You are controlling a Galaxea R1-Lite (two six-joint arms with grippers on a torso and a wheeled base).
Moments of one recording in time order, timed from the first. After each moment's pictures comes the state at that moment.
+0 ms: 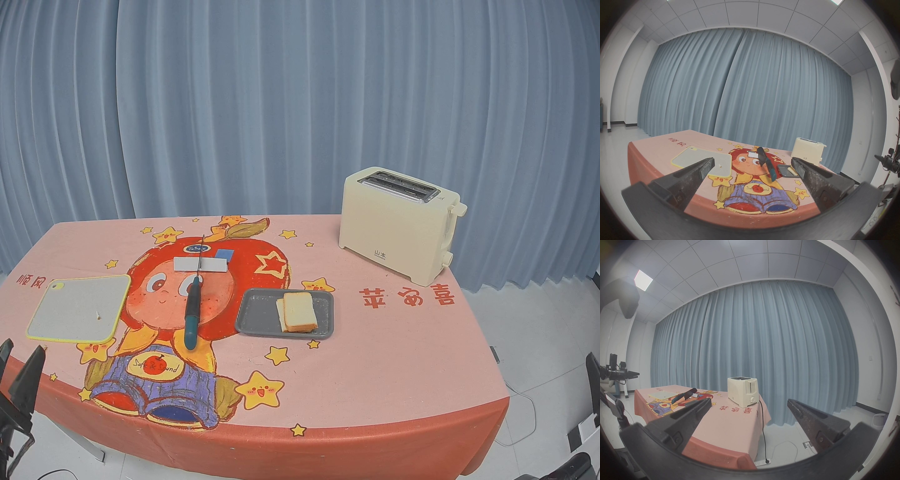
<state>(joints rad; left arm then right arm) -0.25 0.46 -0.25 -0.21 0.20 -0.21 -0.02 0.32 -0.17 -0.22 0.17 0.06</state>
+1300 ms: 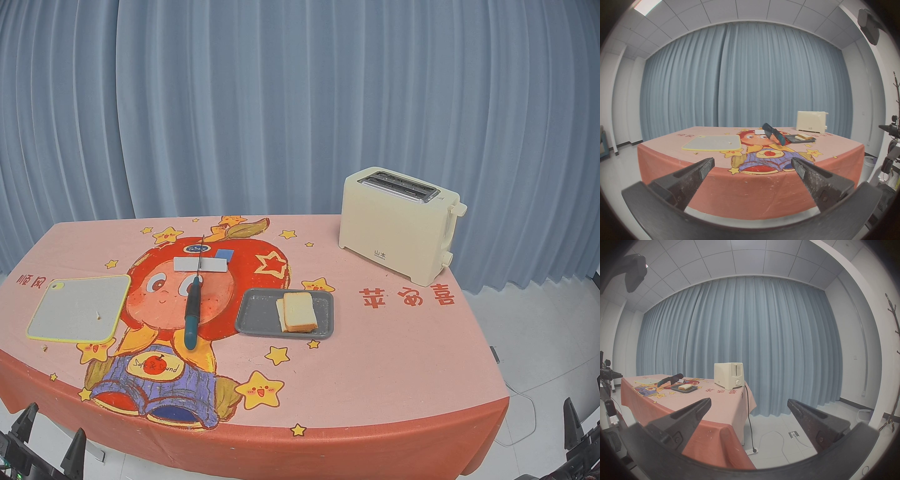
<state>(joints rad) -0.06 0.10 -0.02 0.00 0.01 -0.01 0.00 0.01 -0.02 0.00 0.00 0.01</state>
